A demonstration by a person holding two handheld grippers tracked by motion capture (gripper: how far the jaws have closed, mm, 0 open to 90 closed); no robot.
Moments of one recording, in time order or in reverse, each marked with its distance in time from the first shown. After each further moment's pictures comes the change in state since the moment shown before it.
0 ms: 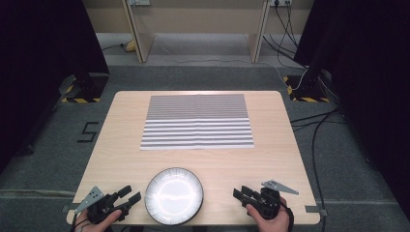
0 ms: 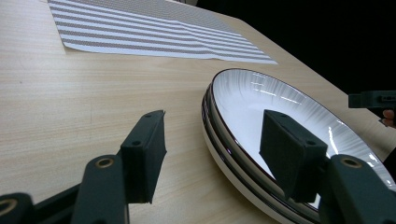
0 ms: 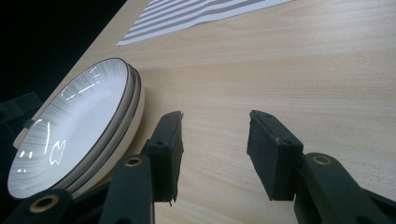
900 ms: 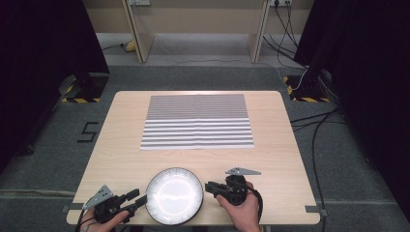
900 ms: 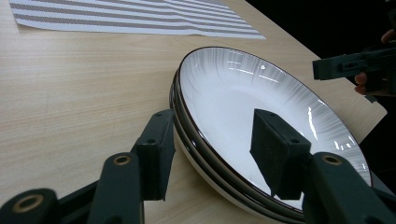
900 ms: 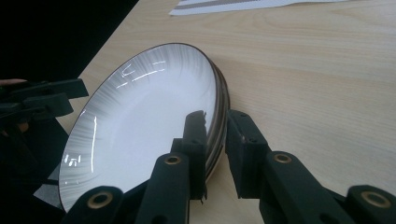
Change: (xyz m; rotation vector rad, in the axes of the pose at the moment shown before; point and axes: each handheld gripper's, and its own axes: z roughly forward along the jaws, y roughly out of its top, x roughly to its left) left arm -0.020 0.008 0.011 0.122 -0.033 0.009; right arm 0.063 0.029 0.062 0.169 0.120 -0.101
